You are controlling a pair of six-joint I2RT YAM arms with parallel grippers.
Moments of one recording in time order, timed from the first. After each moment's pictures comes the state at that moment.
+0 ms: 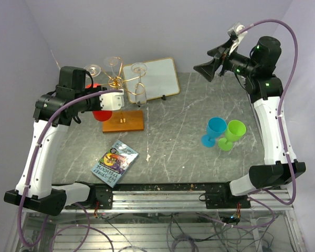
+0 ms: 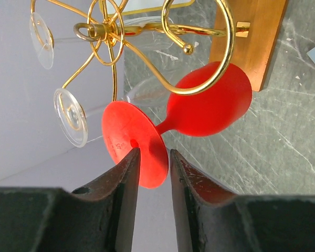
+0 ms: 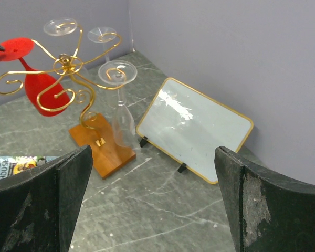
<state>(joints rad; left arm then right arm) -0.28 1.23 1.69 -1.17 0.10 1.28 0.10 1.48 1.83 -0.41 -0.84 -0.09</state>
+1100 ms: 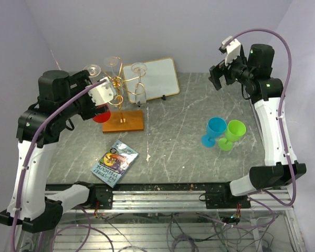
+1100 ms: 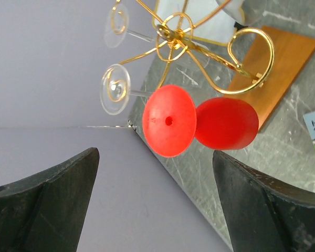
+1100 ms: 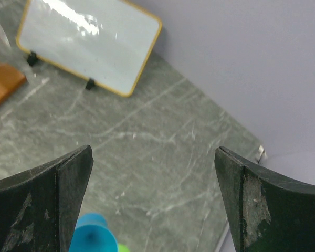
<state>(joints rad) -0.28 1.11 1.71 -1.08 0.09 1.00 0.10 1.46 1.82 -0.71 -0.37 -0.49</state>
